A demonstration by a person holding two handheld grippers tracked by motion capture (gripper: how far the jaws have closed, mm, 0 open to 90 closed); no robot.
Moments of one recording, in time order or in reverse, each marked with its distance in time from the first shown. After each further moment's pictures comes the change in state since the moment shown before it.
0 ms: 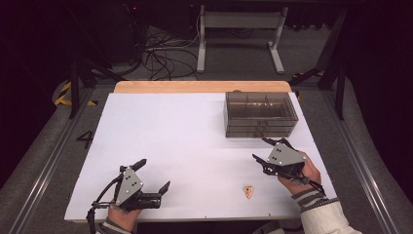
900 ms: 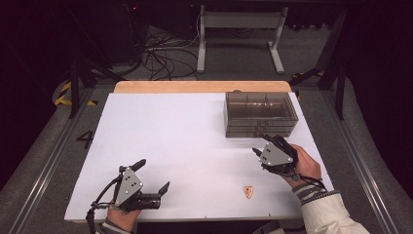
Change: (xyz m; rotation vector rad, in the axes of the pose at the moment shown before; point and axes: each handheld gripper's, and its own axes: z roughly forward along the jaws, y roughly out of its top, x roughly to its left) left arm 0.000 0.000 -0.002 0.001 0.001 0.004; right arm 0.000 0.004 0.018 0.081 -0.099 -0.199
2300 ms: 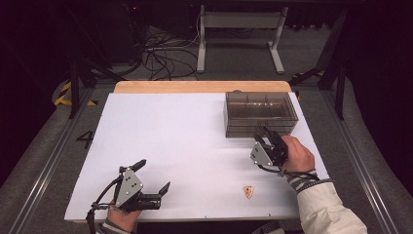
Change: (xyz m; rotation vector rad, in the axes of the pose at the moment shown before) left arm -0.002 0.000 -0.001 -0.004 0.002 0.003; right arm 0.008 -0.007 0.039 0.093 -0.258 -0.264
